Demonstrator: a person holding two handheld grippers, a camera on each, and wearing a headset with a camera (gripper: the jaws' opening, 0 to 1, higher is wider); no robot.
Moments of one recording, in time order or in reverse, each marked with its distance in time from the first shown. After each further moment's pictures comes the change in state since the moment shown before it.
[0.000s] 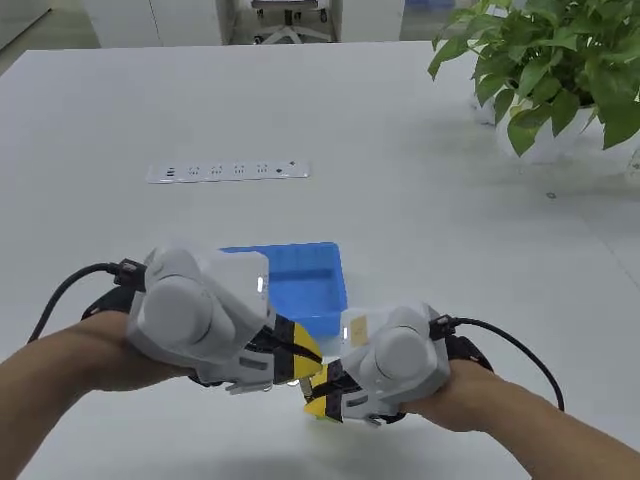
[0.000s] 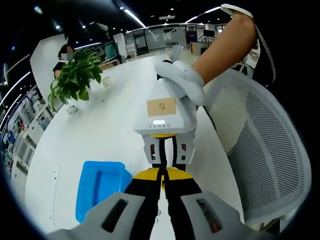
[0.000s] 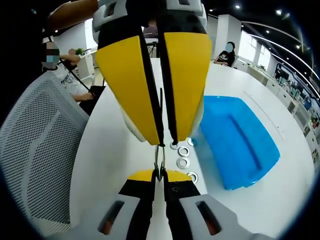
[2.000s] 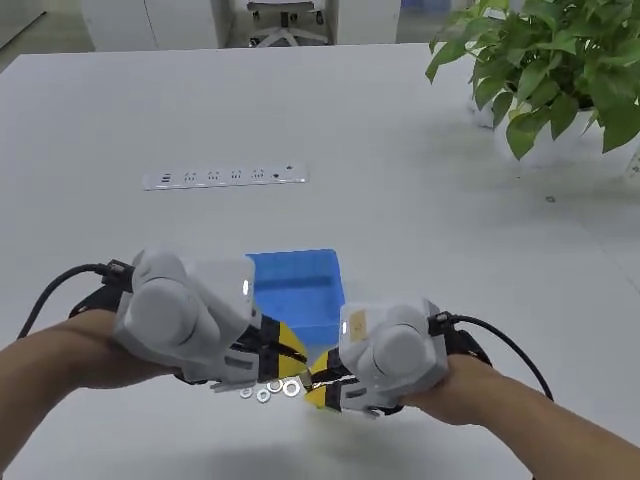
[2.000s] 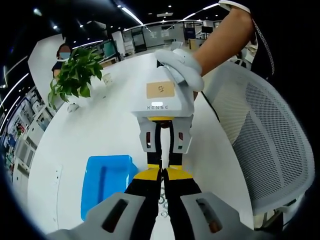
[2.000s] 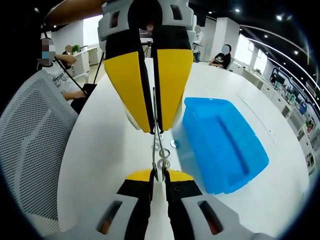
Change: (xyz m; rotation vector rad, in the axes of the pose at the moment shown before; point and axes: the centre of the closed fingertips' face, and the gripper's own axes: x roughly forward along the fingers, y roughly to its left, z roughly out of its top) left arm -0.004 0.016 -0.016 0.025 0.029 -0.008; right arm -0.002 -0.028 0.002 -0.028 0.002 -0.064
